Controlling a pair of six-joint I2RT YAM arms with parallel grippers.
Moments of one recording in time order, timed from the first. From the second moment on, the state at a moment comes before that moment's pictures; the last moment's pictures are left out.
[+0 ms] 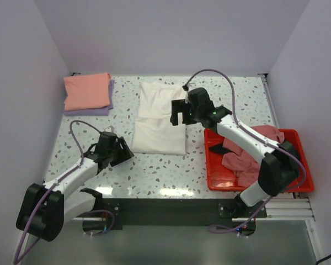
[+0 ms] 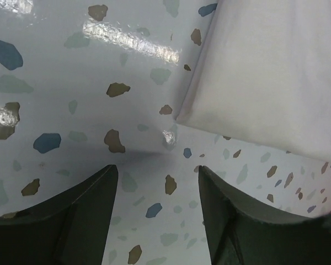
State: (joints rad) left arm -0.32 1.04 0.41 -0.27 0.02 -0.76; right arm 0.60 1.64 1.33 -0.42 0.03 0.36
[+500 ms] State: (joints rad) left arm -0.32 1.33 0.49 -0.05 0.06 -0.71; right arm 0.60 1.26 0.93 -0.42 0.01 0.47
